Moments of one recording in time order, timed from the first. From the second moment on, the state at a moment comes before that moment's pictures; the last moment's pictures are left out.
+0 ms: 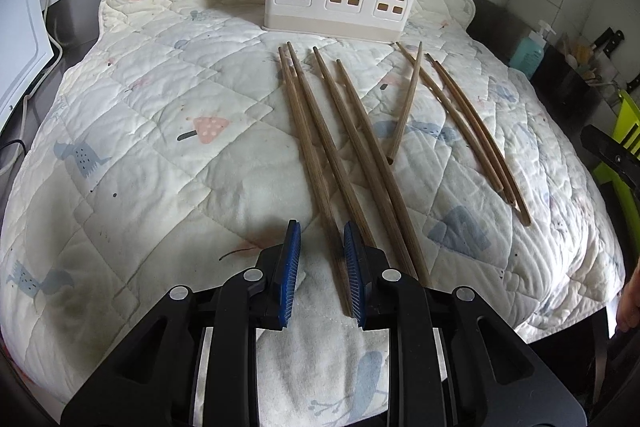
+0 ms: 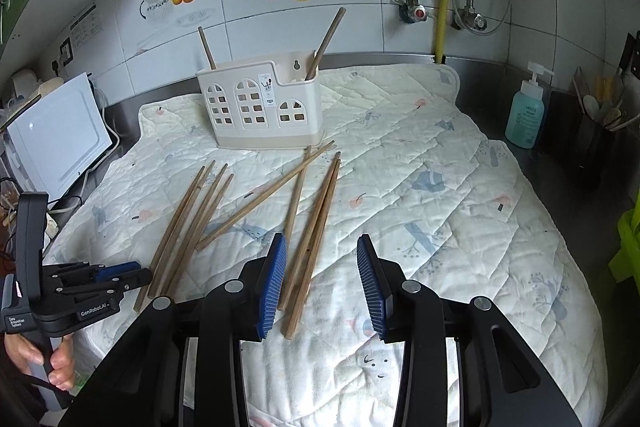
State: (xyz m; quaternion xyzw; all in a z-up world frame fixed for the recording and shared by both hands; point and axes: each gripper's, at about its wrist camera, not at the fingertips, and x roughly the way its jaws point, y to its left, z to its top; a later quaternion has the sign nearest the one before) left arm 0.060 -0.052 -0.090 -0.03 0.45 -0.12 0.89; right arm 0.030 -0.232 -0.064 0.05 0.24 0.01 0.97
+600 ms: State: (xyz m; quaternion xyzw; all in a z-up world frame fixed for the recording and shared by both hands) left arm 0.072 -0.056 -0.091 0.00 0.45 -0.07 0.89; right arm 0.044 -0.221 -0.092 0.05 0.27 0.02 0.96
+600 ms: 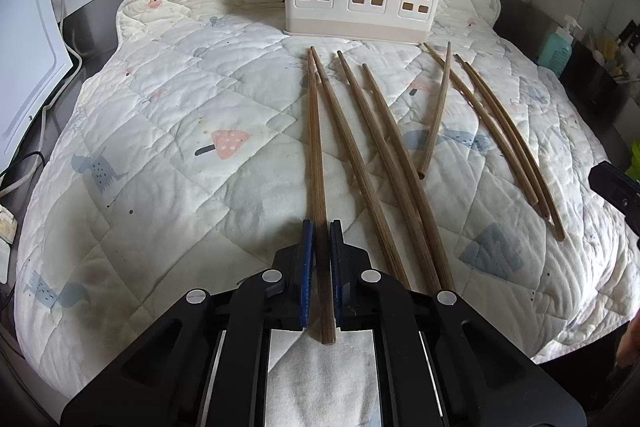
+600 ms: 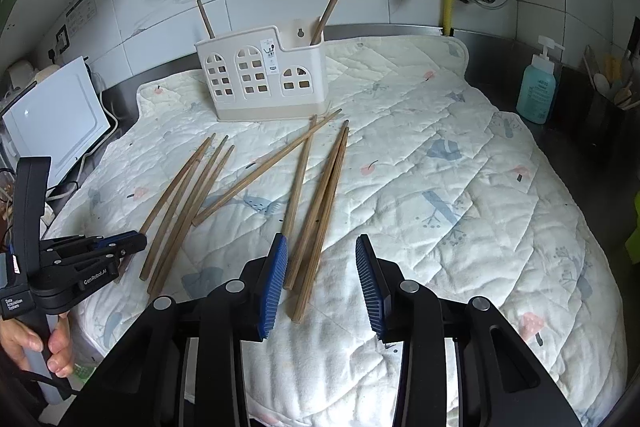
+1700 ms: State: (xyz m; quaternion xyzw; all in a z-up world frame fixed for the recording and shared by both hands) left arm 0.071 -0.045 -0.085 -0.02 0.43 -0.12 0.89; right arm 0.048 -0.214 -0.100 0.03 0.26 0.00 0.97
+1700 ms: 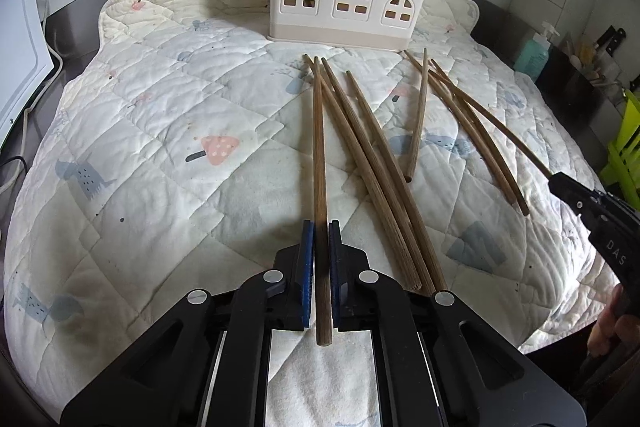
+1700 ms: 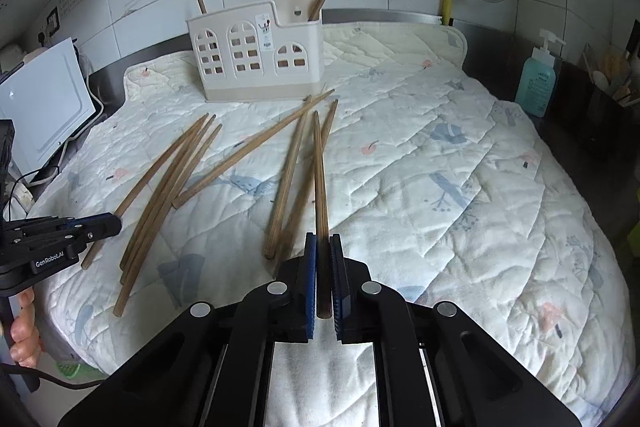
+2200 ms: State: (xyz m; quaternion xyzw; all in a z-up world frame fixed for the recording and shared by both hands) left arm 0.070 -0.026 -0.038 -0.04 0.36 -0.13 0.92; right arm 0.044 -0.219 -0.014 0.02 0.16 0.02 0.99
